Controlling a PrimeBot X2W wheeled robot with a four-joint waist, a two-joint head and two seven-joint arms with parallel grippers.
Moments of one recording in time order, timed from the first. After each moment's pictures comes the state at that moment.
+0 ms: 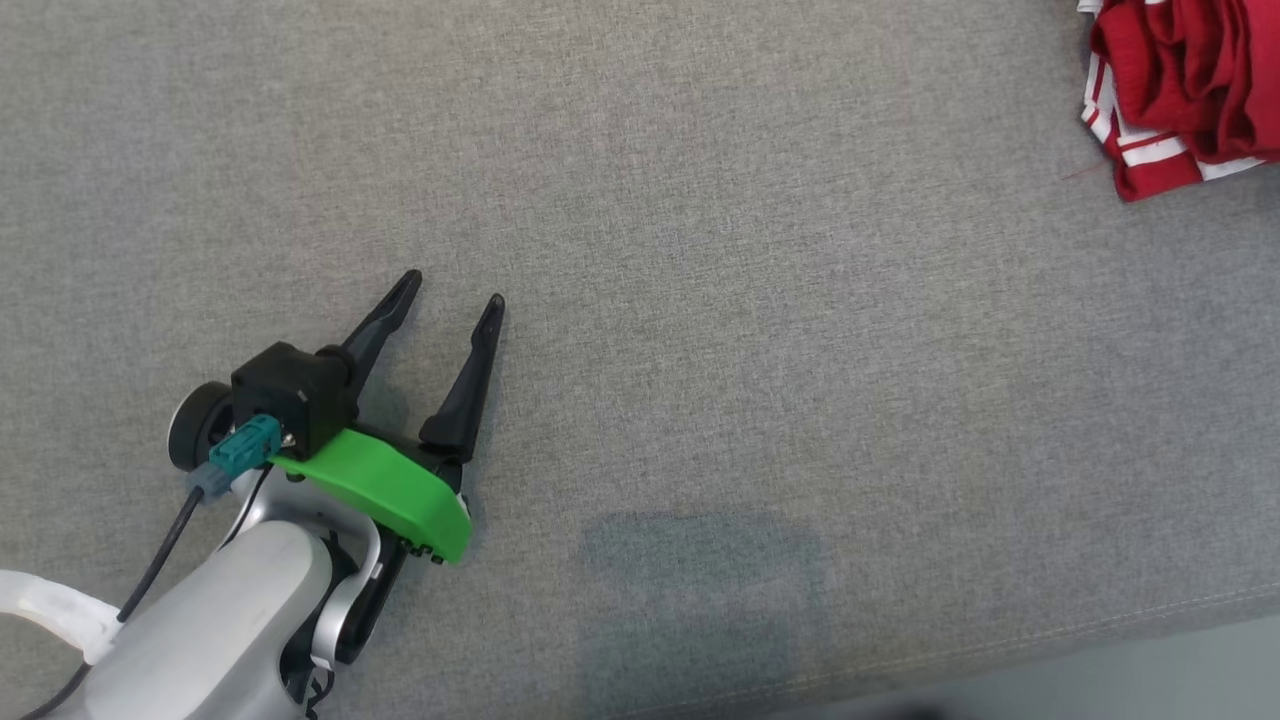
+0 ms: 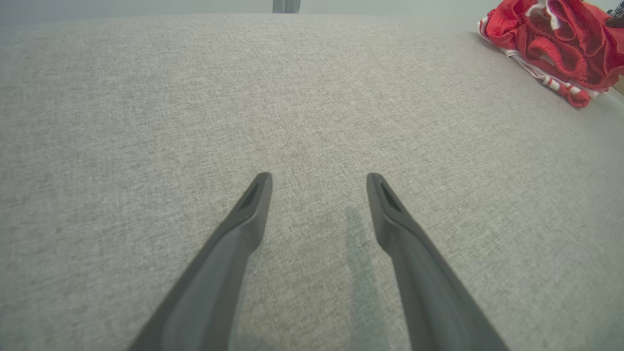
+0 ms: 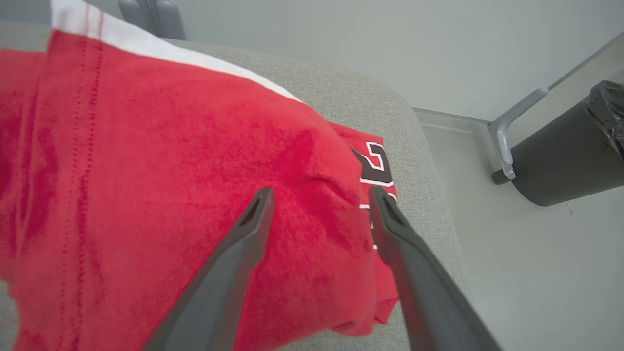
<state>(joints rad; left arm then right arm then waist) -0.57 0.58 -0.87 0.01 -0.84 0.24 -0.17 -1.29 -0.93 1.25 0.86 1.22 0.13 -0.14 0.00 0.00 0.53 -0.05</state>
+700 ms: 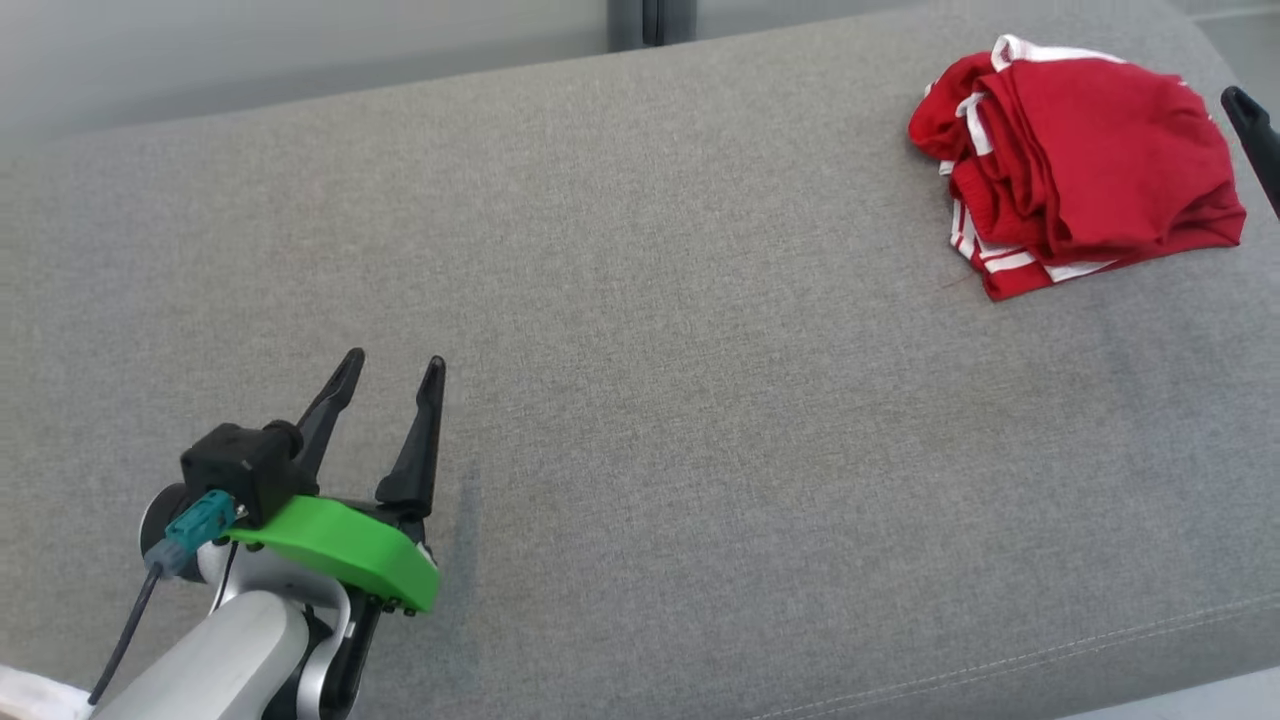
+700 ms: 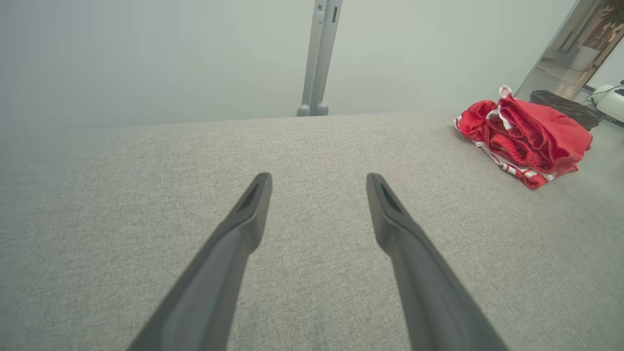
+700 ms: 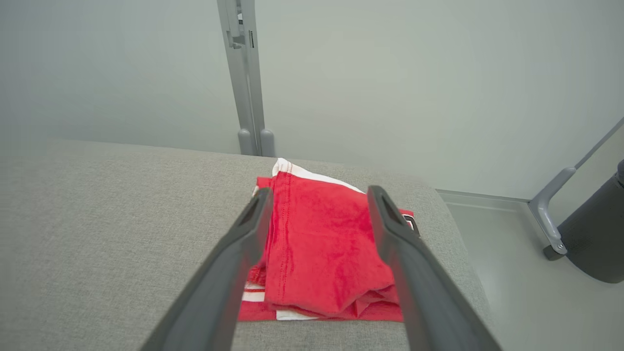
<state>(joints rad) -0.41 0.57 -0.80 0.03 -0.90 0.30 -0.24 -1.09 -0.97 1.21 0.56 1.28 0.13 -0.26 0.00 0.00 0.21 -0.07</state>
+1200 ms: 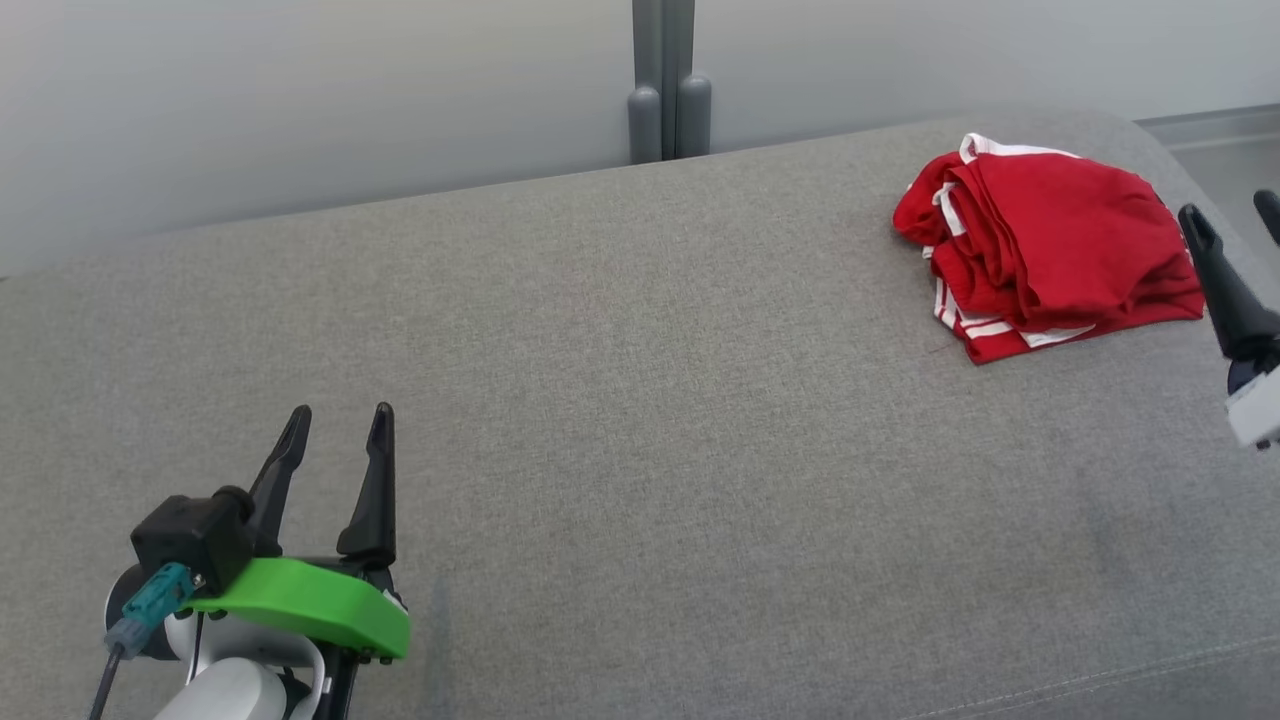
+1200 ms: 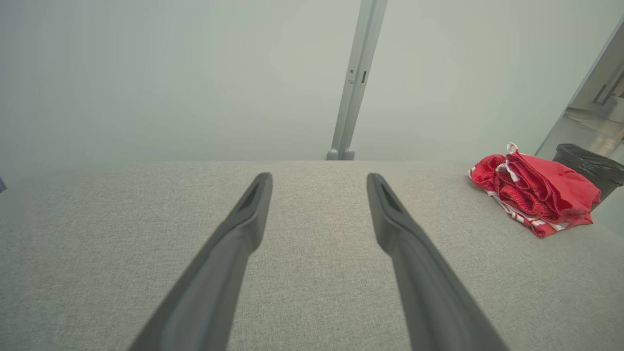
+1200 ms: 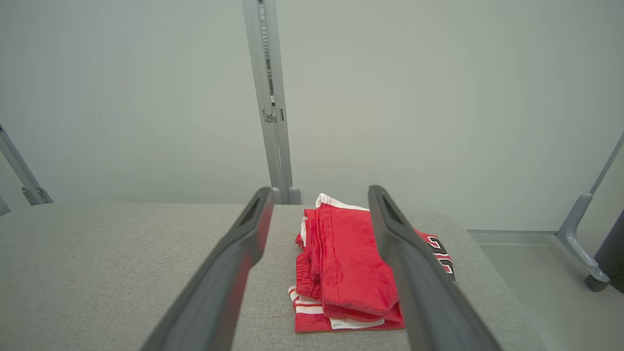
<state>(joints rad) -0.24 0.57 -0.66 -0.04 -0.87 0.34 -0.26 -0.54 -0.83 0.54 0.36 0.97 0.13 -0.26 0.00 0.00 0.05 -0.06</state>
